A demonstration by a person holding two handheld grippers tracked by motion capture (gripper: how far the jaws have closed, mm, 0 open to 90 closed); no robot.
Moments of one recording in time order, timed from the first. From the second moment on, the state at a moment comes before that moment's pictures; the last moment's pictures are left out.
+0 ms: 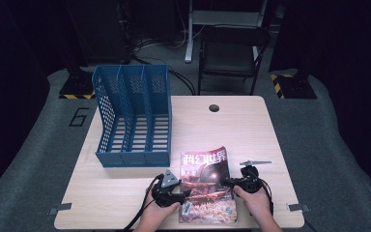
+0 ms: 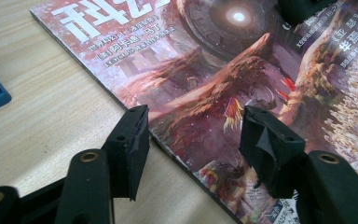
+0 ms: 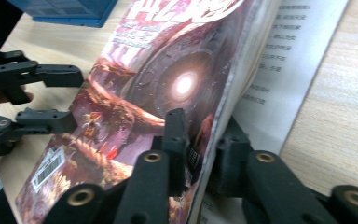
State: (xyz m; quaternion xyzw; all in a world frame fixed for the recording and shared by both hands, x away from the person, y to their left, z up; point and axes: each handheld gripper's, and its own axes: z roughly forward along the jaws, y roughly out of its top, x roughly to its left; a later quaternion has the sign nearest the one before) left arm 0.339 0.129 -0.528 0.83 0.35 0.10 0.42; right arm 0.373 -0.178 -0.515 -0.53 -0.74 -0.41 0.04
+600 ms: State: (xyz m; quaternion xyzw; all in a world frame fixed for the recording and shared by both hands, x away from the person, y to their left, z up) left arm 0.339 0.127 -0.529 0.83 0.34 0.11 0.42; right arm 0.360 -0.171 -0.505 -0.49 -0.76 -0.43 -0.02
